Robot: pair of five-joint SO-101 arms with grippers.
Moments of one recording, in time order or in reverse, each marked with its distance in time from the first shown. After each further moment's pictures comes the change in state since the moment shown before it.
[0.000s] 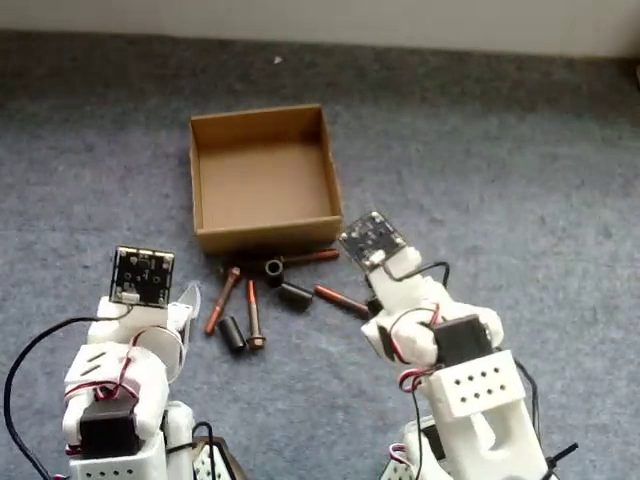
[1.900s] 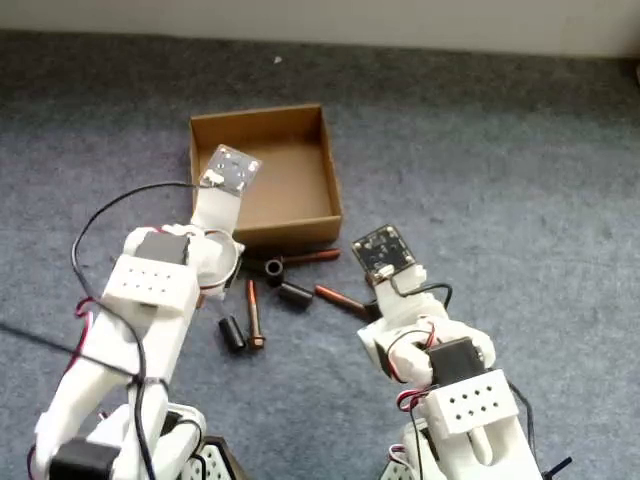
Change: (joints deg) left arm 12.8 67.9 -28.3 -13.6 2.2; right arm -1.8 -4.7 8.8 -7.3 -8.3
